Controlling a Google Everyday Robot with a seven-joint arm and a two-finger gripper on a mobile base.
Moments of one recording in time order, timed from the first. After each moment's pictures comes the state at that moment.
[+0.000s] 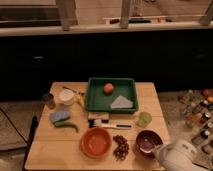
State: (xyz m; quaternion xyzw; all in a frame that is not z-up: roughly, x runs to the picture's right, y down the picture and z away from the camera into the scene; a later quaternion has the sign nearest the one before) arm 0.276 0.350 0.733 -0.19 -0.05 -0.30 0.93
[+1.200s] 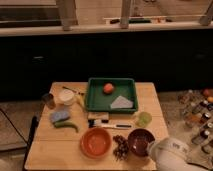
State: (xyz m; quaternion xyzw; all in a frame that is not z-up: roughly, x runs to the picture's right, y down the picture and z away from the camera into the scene) arm 0.237 0.309 0.704 -0.15 -0.04 -0.40 0.90
